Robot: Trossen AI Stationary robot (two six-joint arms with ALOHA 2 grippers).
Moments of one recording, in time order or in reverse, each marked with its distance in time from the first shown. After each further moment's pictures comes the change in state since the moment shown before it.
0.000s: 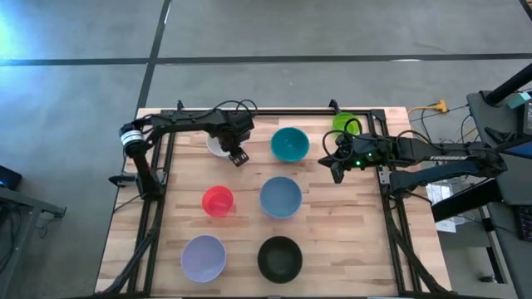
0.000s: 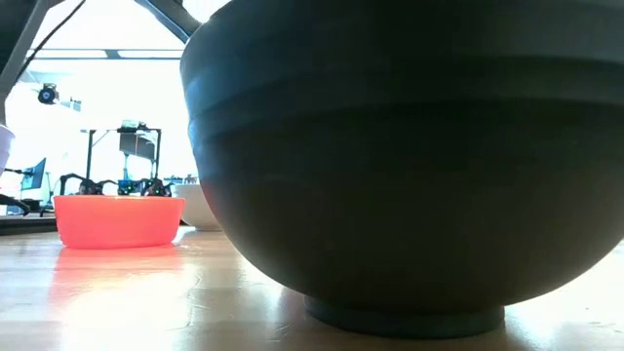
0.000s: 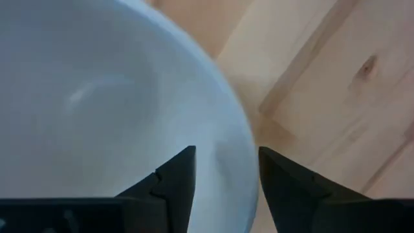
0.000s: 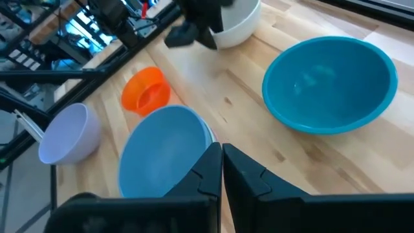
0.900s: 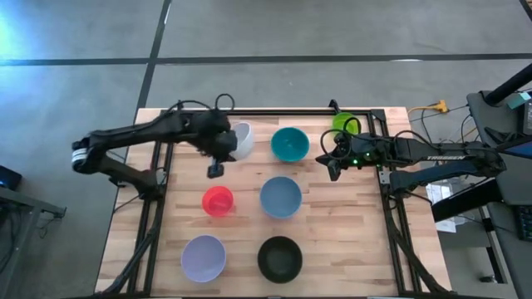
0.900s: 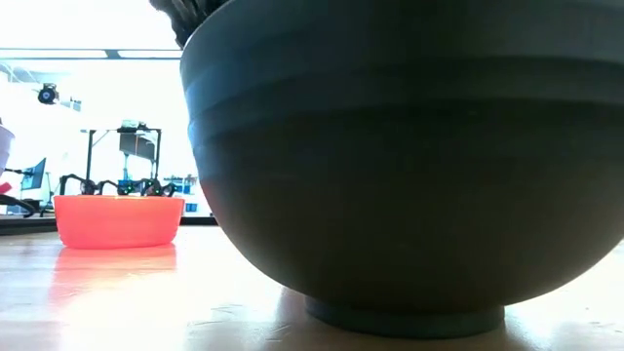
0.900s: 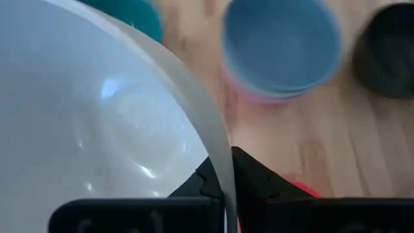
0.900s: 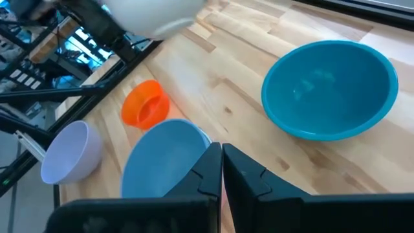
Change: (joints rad) left arm -0.223 -0.514 -0.009 0.002 0.157 0.392; right arm 0.000 0.026 -0.002 0.045 0.029 0.055
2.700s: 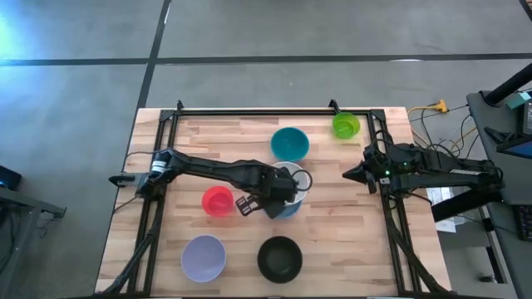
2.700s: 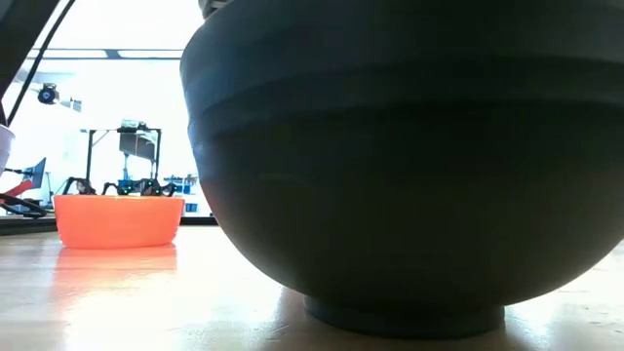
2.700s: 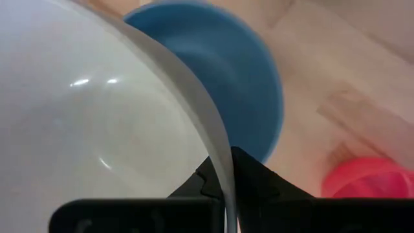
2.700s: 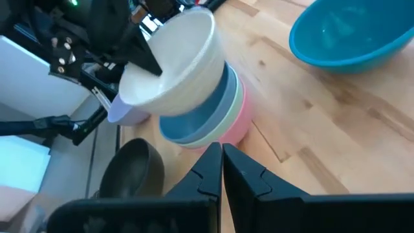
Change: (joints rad) left arm -0.428 0.808 0.858 -0.459 -0.330 0.581; right arm 0.000 -0.596 -0.340 -0.110 -0.217 0.013
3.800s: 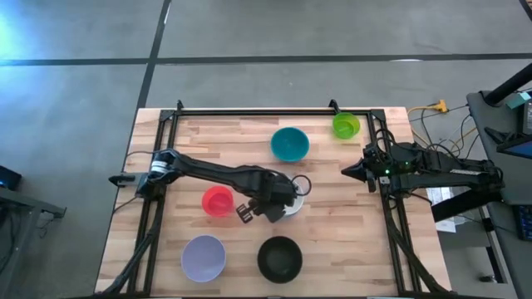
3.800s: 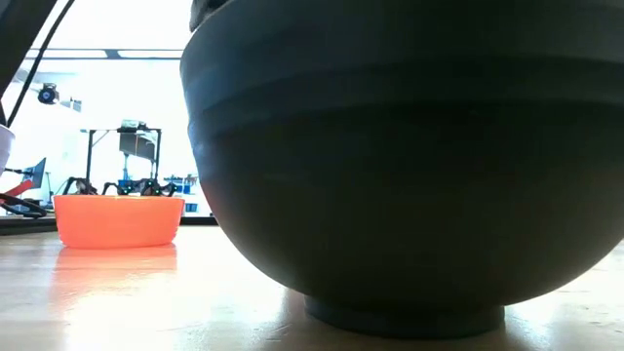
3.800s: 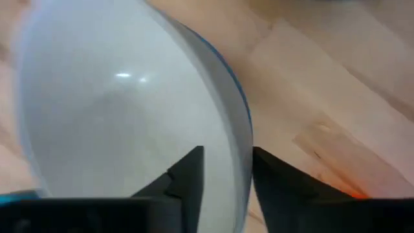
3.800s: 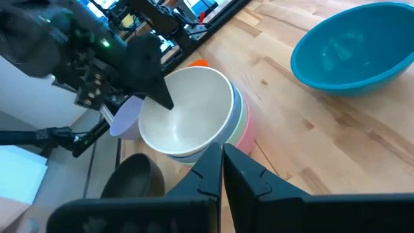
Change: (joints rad) left arm -0.004 -0.019 -0.130 0.107 0.087 -0.096; right arm 0.000 0.003 0.000 0.057 0.031 -0.021
